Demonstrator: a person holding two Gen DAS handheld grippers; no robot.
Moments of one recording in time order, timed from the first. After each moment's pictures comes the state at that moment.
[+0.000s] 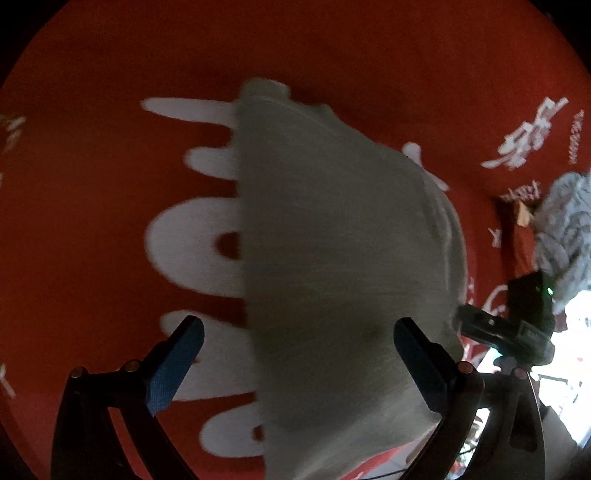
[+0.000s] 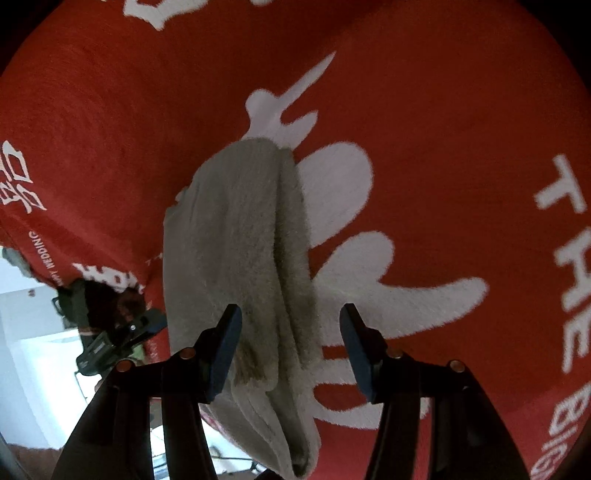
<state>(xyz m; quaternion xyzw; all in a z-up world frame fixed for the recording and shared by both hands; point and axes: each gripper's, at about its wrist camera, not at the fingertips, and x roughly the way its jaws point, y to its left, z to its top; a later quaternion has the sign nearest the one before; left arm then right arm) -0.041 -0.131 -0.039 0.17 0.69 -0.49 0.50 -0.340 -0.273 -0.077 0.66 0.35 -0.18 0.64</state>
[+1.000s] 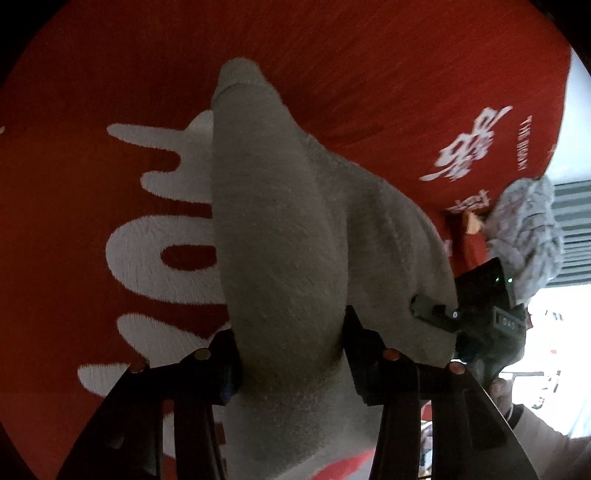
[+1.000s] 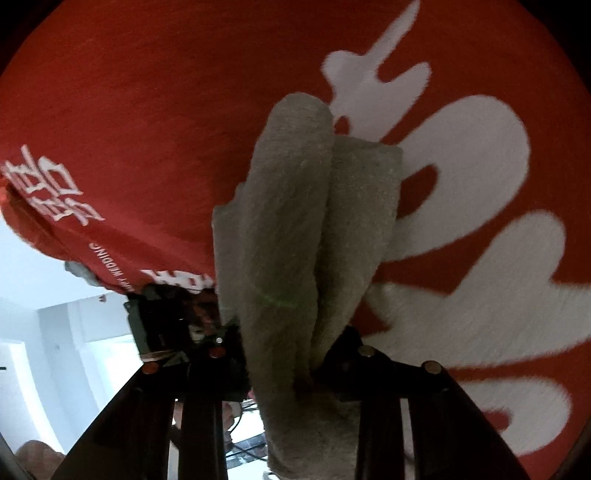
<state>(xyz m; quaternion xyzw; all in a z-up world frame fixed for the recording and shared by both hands) -0.054 -0.125 -0.009 0.08 0.66 -0.56 0.49 -0.282 -0.247 -0.062 0.73 0.24 -0.09 0.64</state>
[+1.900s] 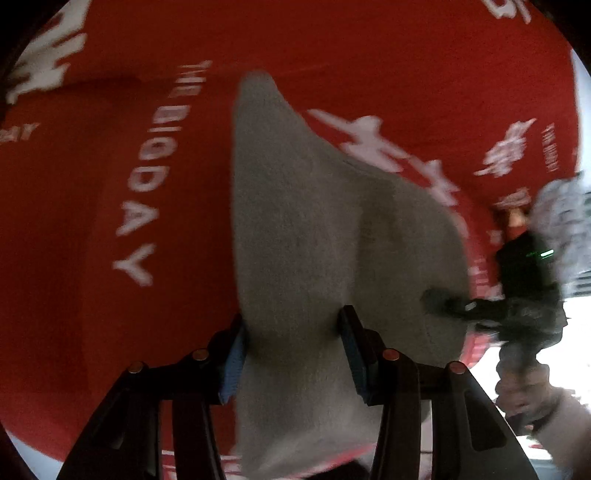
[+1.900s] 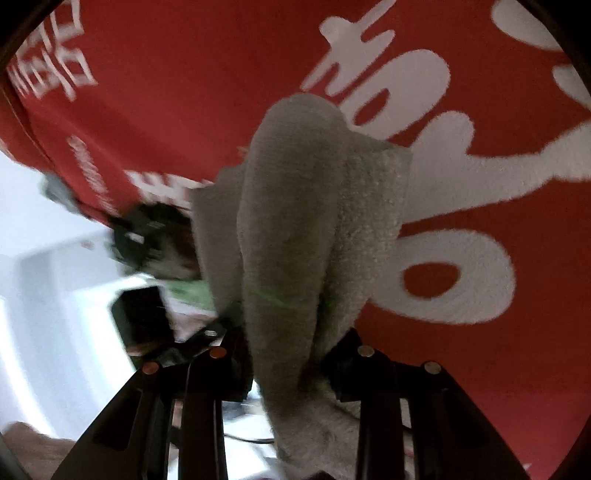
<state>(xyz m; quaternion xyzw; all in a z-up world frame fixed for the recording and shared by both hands) 0.032 0.053 -0.005 0.15 0.64 -0.47 0.58 -0.167 -0.117 -0.039 0.65 0.38 -0.06 0.66</state>
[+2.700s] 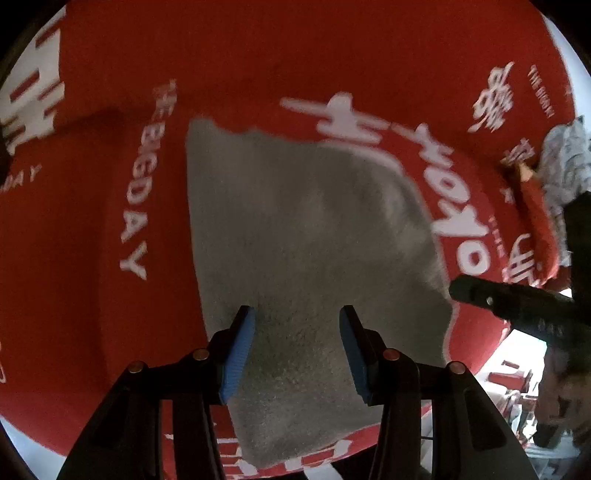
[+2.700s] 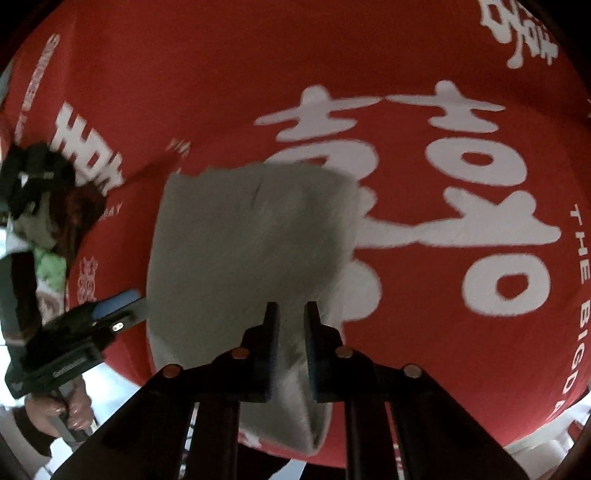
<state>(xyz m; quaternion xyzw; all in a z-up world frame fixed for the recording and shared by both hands) -0.020 0.052 0.014 0.22 0.61 -0.49 0.59 -0.173 -0.072 0.038 0.43 0.50 -0.24 0.71</state>
